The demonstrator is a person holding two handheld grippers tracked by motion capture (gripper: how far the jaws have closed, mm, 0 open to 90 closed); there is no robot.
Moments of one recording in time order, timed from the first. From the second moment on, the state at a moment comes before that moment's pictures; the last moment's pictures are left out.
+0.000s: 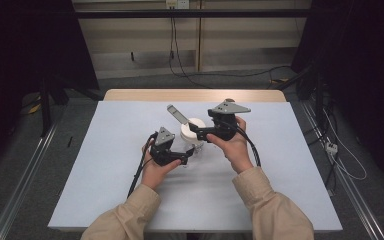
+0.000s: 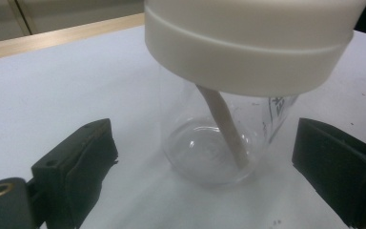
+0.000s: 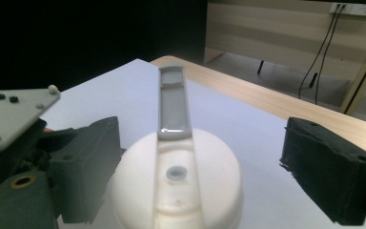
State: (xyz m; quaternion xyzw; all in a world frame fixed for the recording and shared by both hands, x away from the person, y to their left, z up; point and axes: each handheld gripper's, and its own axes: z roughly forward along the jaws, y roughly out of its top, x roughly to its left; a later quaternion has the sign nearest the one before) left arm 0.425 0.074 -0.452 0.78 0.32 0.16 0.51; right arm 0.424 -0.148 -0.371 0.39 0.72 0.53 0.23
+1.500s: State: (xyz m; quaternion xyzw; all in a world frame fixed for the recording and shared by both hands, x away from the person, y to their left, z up) left arm 0.398 0.162 -0.446 0.80 0.32 0.13 0.50; right arm 0.354 -0.211 -0.413 0.39 0.74 0.50 0.23
